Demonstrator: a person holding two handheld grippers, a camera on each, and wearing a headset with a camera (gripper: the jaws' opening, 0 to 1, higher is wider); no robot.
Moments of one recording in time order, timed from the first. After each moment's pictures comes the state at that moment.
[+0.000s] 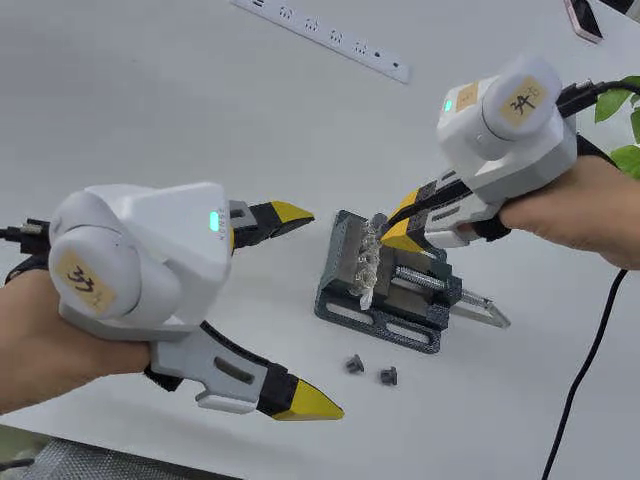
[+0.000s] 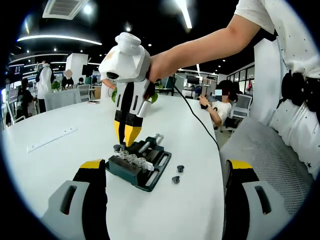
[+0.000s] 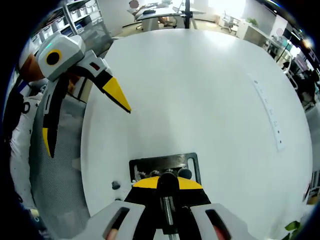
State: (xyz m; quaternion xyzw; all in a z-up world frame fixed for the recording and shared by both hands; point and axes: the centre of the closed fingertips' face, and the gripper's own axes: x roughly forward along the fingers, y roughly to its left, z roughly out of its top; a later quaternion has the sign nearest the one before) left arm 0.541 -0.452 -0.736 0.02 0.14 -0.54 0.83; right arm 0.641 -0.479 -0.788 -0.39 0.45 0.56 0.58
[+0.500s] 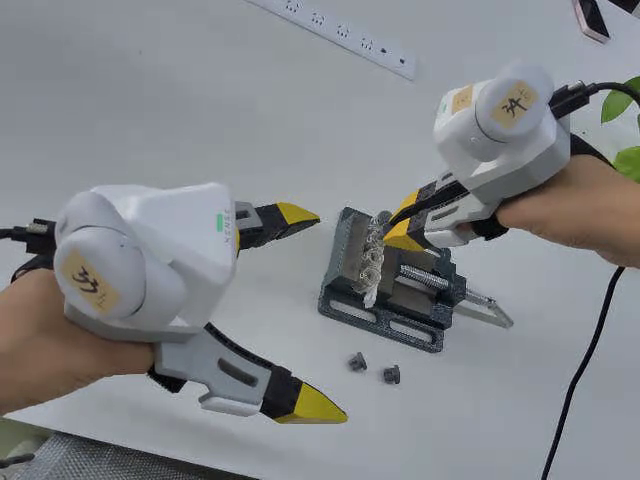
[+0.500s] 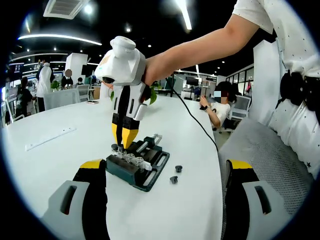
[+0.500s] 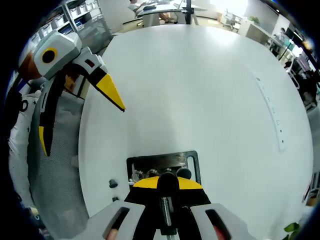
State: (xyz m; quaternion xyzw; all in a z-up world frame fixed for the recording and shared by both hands) left arm 0.537 -0.453 -0.738 0.01 0.13 -0.54 0.83; right arm 0.644 -0.480 -0.795 -0.40 0.45 0.56 0.57
